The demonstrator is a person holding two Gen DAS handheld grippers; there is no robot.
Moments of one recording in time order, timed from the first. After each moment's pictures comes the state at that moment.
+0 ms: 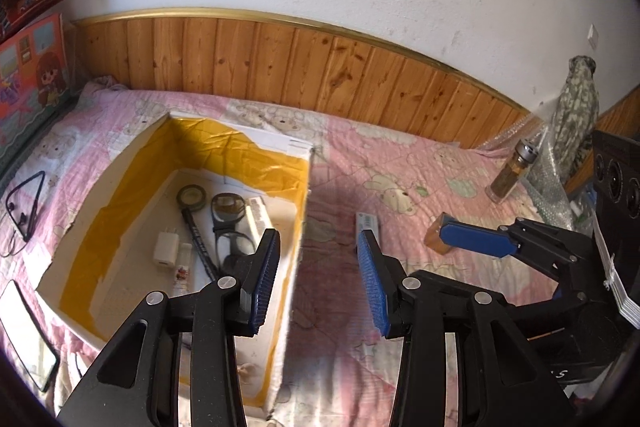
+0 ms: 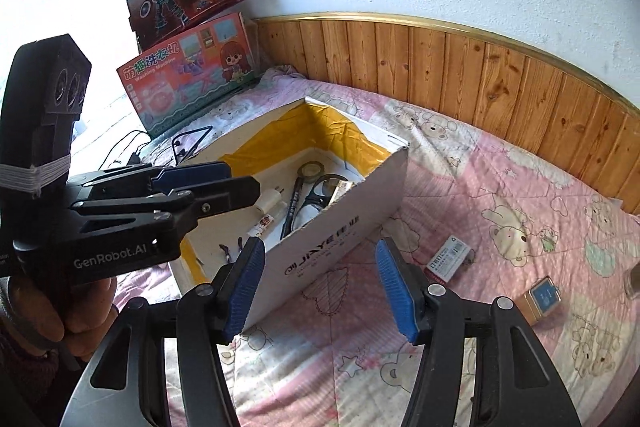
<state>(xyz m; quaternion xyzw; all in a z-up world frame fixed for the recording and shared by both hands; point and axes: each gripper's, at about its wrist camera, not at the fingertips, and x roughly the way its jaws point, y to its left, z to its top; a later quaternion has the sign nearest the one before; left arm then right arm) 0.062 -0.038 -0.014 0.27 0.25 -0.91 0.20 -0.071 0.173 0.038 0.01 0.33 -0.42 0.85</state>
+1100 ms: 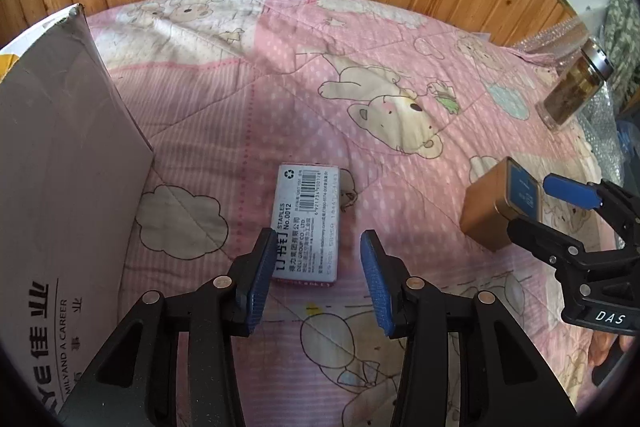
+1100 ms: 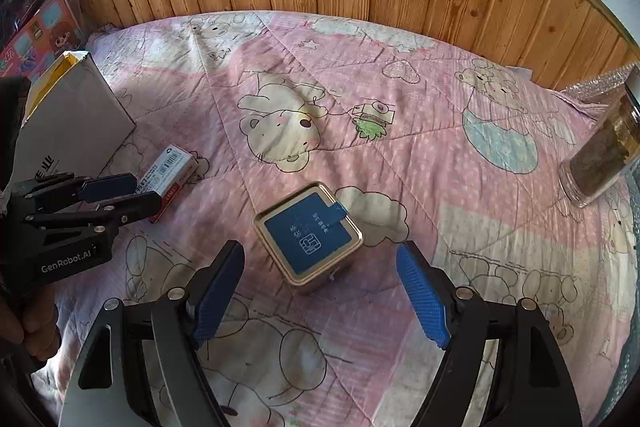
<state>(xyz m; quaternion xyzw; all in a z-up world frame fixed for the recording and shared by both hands) -0.160 -0.015 -0.152 0.44 0.24 -0.85 0.17 -0.260 -0.012 0.000 0.10 0.40 -0.57 0.71</state>
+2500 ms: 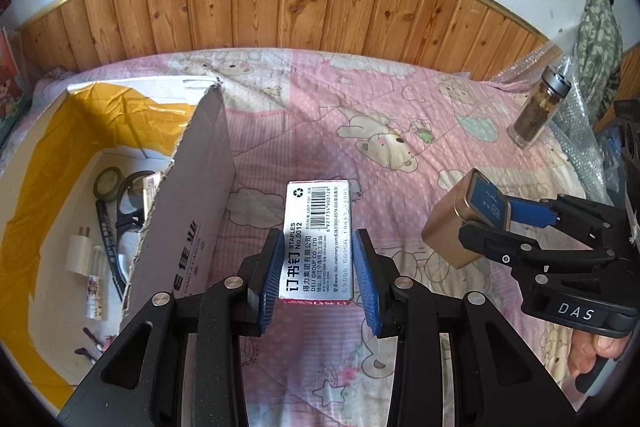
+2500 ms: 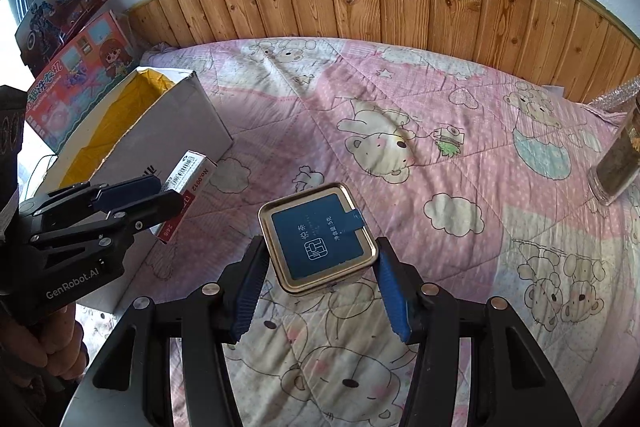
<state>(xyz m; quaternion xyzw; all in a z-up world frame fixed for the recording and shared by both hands) -0.066 -0.003 -0.075 0.38 0.21 -0.88 0.18 -0.205 0.053 0.016 0.11 0.37 -0.51 0.77</state>
